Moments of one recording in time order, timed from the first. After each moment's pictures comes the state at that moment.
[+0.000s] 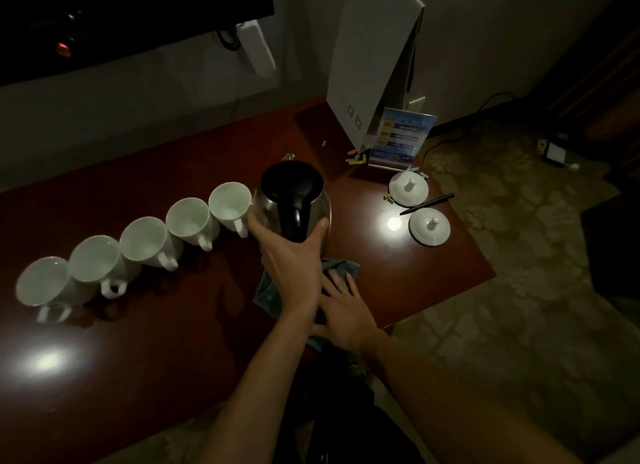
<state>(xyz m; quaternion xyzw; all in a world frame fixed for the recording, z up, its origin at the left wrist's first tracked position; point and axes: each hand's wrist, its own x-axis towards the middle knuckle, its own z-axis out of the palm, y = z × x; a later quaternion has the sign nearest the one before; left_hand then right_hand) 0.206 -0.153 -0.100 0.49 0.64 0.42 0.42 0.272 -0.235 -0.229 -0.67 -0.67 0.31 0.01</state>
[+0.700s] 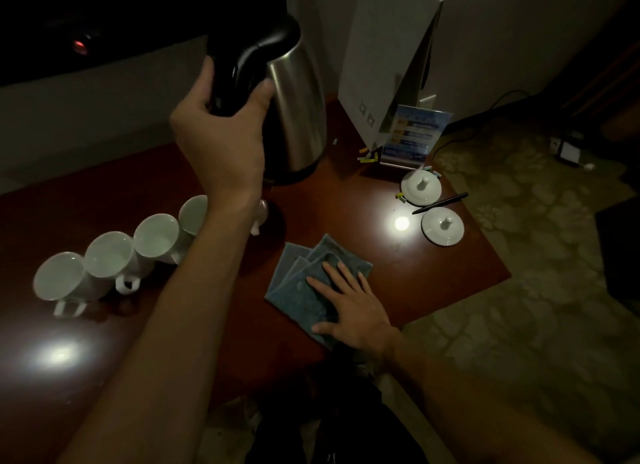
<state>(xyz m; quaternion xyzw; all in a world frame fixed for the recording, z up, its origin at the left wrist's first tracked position) 0.173 -0.052 0.015 0.56 0.47 0.57 0.38 0.277 -0.231 -0.228 -0.67 -0.67 0.32 -0.03</state>
